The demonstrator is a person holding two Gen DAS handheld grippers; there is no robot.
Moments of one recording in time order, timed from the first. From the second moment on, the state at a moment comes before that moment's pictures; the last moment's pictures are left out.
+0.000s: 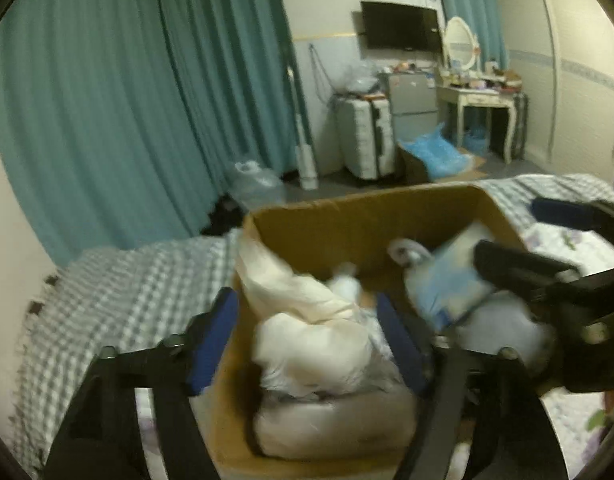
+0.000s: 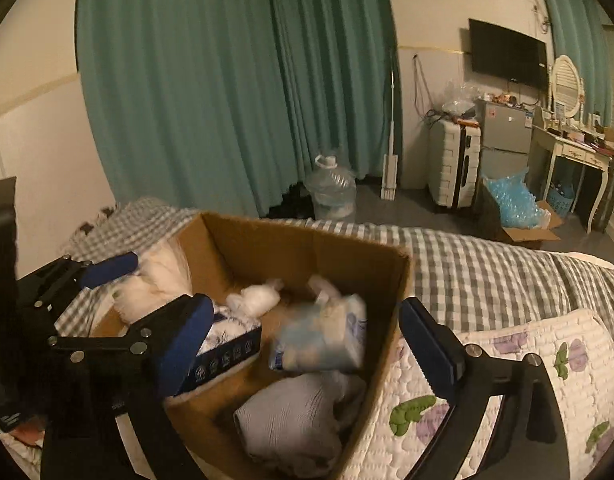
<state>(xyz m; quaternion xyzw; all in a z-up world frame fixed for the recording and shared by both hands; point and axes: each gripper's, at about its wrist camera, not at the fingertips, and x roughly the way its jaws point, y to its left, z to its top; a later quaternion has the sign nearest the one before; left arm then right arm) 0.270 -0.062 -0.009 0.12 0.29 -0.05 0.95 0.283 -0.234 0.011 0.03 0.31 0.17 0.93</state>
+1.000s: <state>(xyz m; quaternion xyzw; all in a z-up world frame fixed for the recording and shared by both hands) 0.122 -0.017 -0.065 0.04 0.33 0.02 0.94 0.141 -0.192 -0.047 -0.01 0.41 0.16 0.90</state>
